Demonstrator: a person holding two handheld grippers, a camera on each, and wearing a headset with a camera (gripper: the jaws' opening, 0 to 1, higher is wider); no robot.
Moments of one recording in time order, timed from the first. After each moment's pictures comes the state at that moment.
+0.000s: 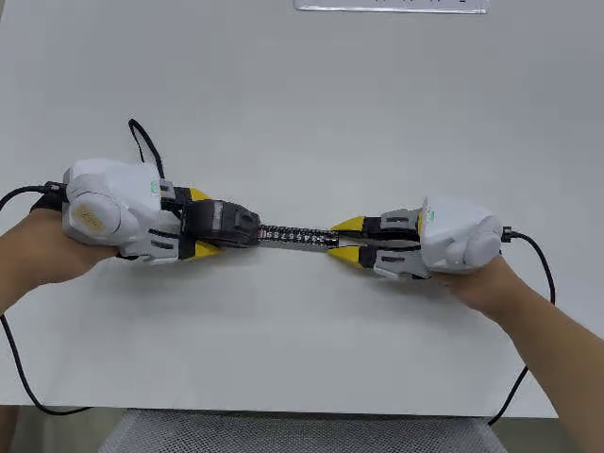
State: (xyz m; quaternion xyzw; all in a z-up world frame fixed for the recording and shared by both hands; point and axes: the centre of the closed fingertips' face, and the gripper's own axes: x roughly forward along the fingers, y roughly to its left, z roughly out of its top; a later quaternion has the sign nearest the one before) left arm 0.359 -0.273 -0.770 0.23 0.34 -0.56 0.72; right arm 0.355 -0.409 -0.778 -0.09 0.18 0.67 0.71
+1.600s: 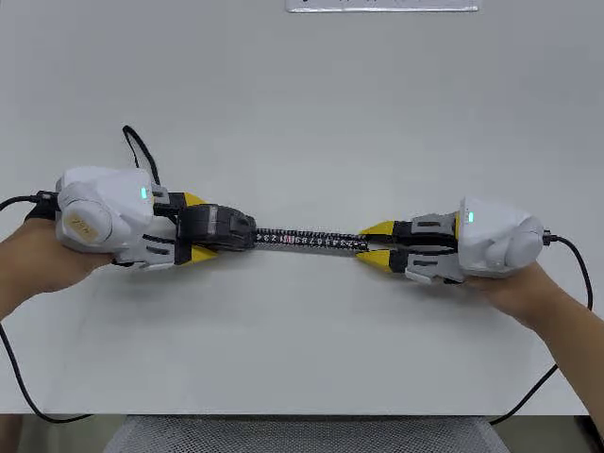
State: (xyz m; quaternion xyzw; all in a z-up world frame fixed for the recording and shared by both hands) left arm 0.359 -0.273 -0.770 0.23 0.33 -0.55 0.73; right arm 0.354 -0.446 -0.769 -0.07 0.20 0.66 0.72
